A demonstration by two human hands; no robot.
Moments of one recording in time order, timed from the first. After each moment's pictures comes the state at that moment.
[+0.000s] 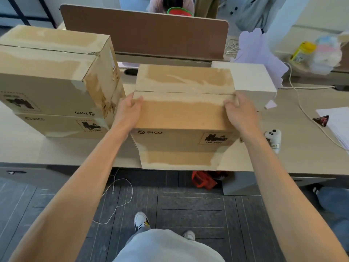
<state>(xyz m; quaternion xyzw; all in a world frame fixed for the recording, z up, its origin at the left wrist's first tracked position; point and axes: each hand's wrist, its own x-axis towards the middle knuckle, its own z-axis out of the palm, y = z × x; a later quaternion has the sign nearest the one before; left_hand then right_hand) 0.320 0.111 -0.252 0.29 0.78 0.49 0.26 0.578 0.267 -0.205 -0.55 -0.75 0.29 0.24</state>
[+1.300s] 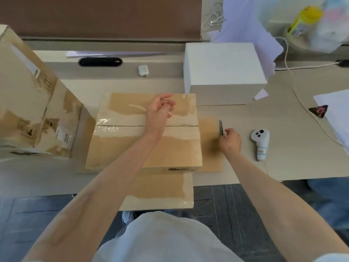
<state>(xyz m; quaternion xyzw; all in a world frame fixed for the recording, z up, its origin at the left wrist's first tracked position) 0.431 0.327 -0.318 0.26 0.64 0.62 0.36 0.655 0.430 -0.413 -0.71 -0.62 0.31 0.09</state>
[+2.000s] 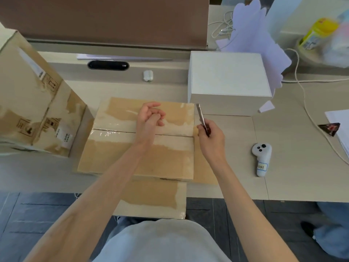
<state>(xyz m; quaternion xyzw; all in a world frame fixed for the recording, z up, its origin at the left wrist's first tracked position) 0.427 0.318 -0.324 0.23 0.62 0.67 0.33 0.601 0.398 -0.336 -0.50 -0.68 0.45 0.28</state>
